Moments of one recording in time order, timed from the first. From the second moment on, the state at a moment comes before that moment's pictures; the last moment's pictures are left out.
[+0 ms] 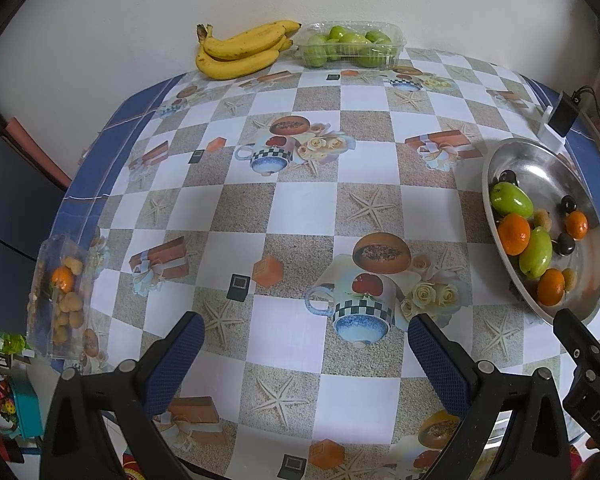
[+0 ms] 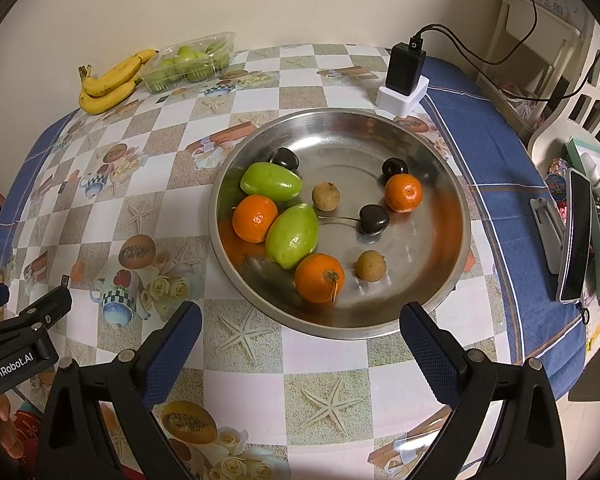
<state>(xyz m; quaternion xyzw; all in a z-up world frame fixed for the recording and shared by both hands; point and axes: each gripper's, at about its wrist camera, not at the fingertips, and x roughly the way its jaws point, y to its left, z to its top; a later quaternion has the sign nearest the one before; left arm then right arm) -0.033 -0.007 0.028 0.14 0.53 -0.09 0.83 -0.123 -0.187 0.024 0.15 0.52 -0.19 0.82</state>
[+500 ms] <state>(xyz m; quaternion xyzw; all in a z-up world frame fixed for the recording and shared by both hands) -0.033 -0.005 0.027 0.14 0.53 -0.09 0.83 -0.123 -0.187 0.023 0.15 0.52 -0.19 0.82</state>
